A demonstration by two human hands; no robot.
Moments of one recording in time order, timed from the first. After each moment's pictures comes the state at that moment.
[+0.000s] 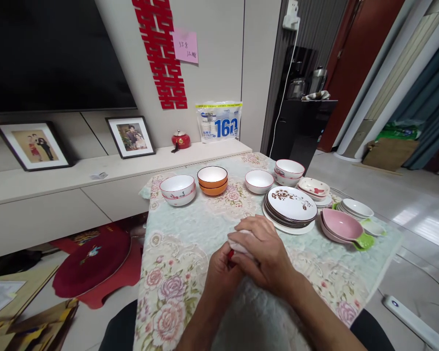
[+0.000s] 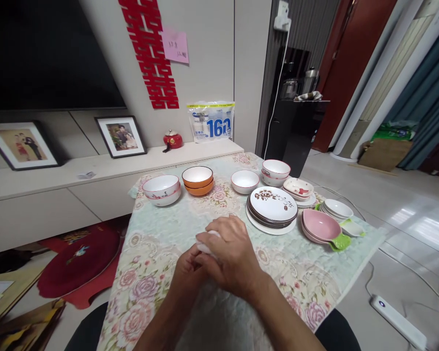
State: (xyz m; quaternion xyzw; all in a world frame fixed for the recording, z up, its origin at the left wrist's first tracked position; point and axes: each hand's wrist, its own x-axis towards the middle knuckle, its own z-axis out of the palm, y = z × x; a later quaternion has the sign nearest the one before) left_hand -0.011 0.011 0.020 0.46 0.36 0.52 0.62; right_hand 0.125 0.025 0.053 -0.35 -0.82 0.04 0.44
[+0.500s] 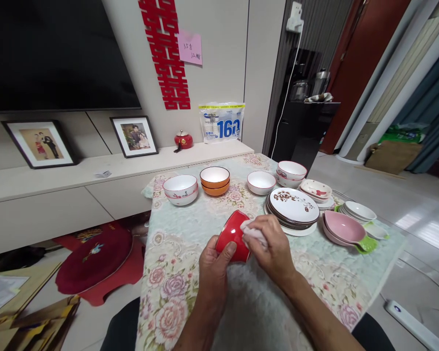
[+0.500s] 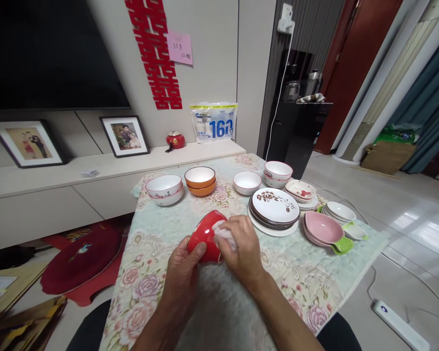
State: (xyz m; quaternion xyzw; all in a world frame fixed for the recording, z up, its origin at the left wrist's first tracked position) left_hand -0.013 0.015 0.017 0.28 0.35 0.62 0.64; right_hand 0.128 0.038 0.025 -0.43 -0.73 0.04 0.53
